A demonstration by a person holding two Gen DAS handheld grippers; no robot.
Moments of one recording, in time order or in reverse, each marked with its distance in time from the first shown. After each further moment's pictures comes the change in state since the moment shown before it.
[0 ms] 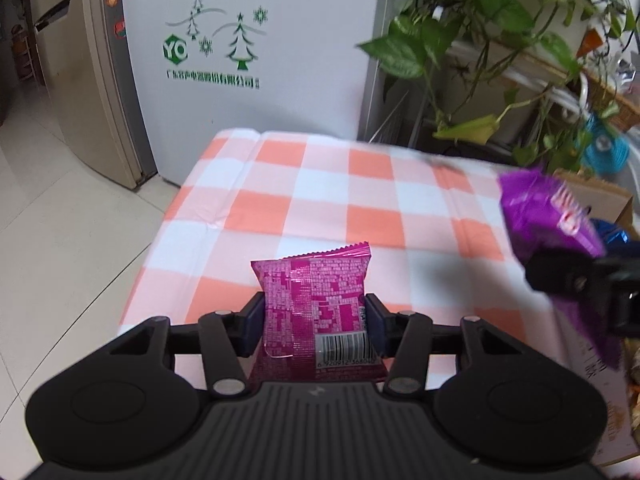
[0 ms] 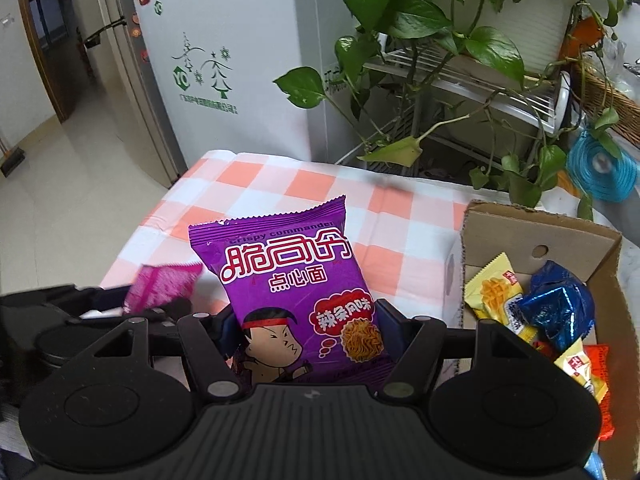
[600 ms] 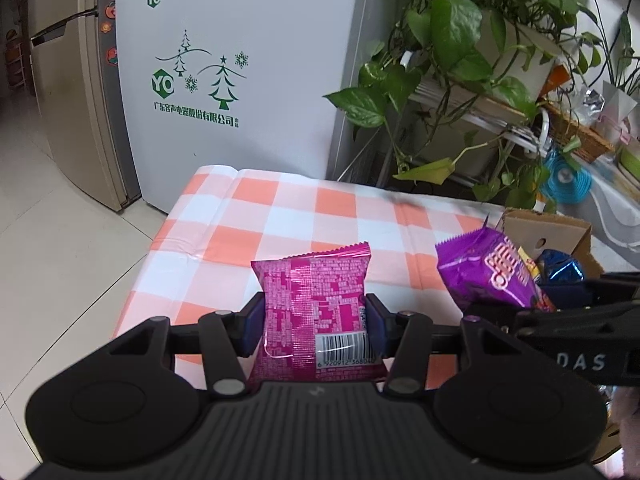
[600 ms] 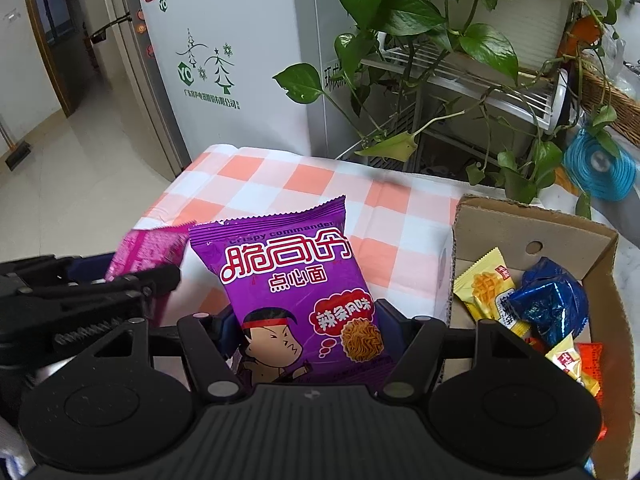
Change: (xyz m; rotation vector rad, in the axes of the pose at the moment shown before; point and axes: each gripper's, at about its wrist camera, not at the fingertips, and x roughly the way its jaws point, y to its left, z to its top) left arm -0.038 -0.012 0.009 -0.015 -0.077 -0.062; right arm -0.008 -0.006 -0.006 -0.027 0.010 0.017
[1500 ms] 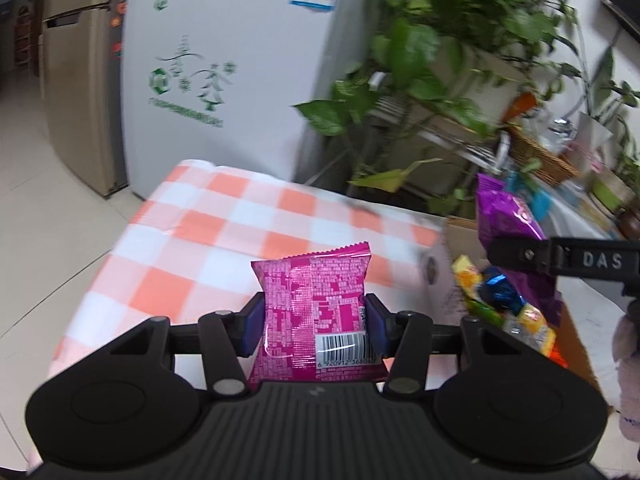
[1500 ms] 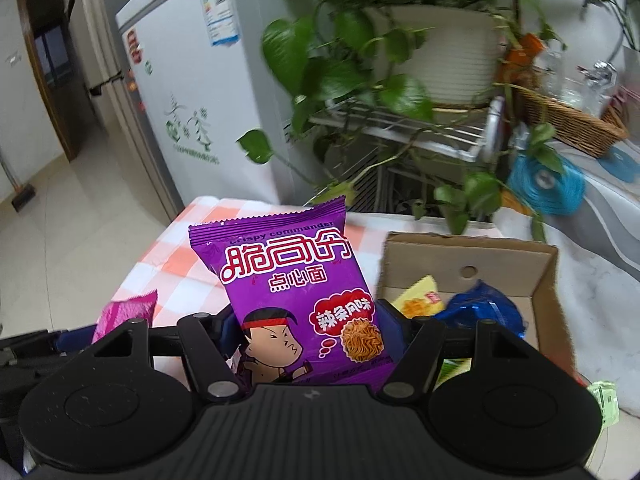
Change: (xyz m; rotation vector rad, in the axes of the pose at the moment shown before) left arm -0.045 -0.041 -0.023 -0.084 -0.042 -0.070; right arm -0.061 -0.067 -0.003 0.089 -0.135 0.026
